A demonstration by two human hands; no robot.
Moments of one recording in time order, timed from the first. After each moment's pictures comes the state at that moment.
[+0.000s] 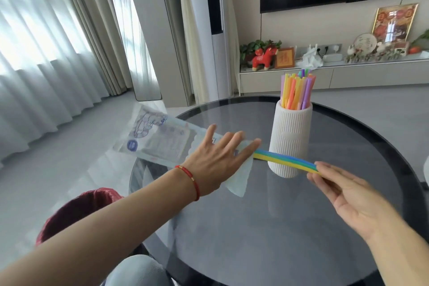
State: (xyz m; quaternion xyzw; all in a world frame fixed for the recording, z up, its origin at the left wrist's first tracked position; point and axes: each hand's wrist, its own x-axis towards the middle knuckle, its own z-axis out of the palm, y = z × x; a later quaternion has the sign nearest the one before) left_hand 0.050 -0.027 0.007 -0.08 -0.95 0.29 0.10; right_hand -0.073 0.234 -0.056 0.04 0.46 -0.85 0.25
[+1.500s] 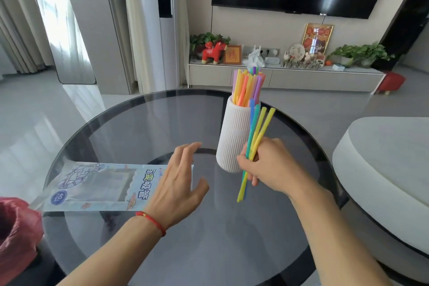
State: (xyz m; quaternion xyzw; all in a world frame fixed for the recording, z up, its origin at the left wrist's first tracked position) left_hand 0.040 0.010 -0.073 0.02 -0.91 -0.32 0.26; right_hand -0.066 0.203 0.010 -0.30 0.91 -0.29 0.03
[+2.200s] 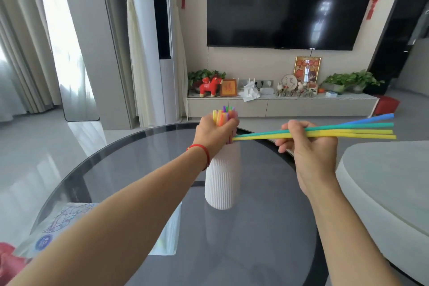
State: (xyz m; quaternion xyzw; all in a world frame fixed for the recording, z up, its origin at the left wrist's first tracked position) left_hand -0.114 0.053 0.060 0.08 -0.75 -0.60 0.25; right_hand -0.138 0.253 0.046 -0.20 0.58 -0.78 -0.15
